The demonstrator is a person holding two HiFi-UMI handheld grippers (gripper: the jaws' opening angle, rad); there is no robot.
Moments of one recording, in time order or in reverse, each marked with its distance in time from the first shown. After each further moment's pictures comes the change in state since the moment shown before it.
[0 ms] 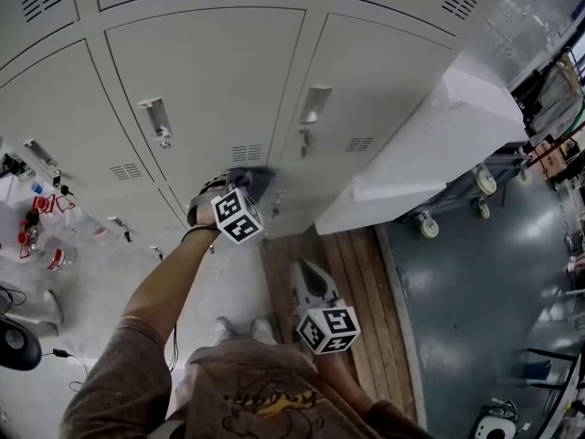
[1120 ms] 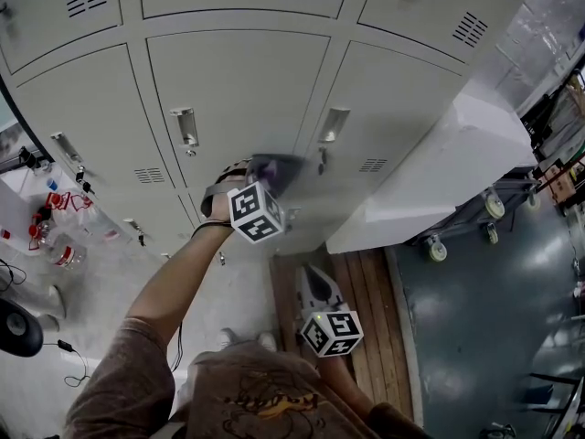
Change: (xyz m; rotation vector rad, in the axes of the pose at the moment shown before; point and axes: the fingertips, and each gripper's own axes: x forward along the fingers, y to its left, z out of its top) left arm -0.066 0.066 0.073 0.051 -0.150 0.150; right arm 0.015 0.016 0.011 -0.016 -0.027 0.061
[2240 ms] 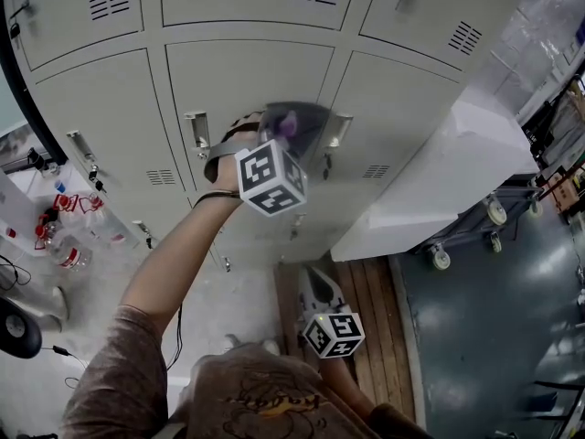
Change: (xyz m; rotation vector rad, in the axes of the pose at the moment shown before) left arm -0.074 0.111 0.104 0.049 -0.135 0.226; right arm -0.005 0.011 0.005 -0.010 -0.024 0.023
